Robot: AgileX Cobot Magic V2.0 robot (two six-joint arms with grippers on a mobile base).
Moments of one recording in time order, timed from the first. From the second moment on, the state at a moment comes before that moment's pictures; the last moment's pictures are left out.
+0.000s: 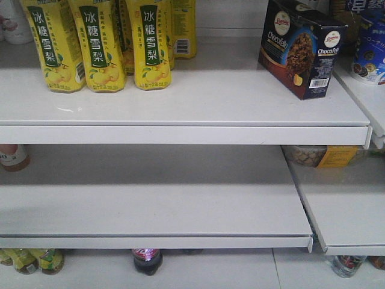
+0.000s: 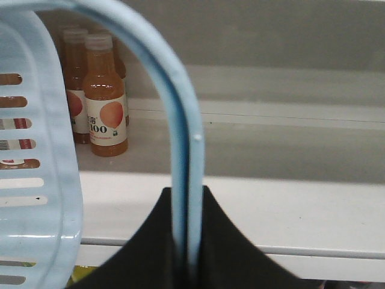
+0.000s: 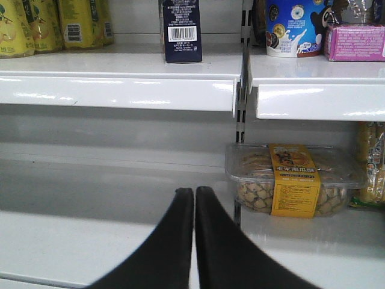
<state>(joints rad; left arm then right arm) 0.02 -0.01 0.03 0.08 0.22 -0.16 0.16 -0.01 -0.20 -0.04 0.36 0.04</state>
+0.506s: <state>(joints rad) 0.02 -0.01 0.03 0.08 0.22 -0.16 0.16 -0.01 -0.20 -0.04 0.36 0.04</state>
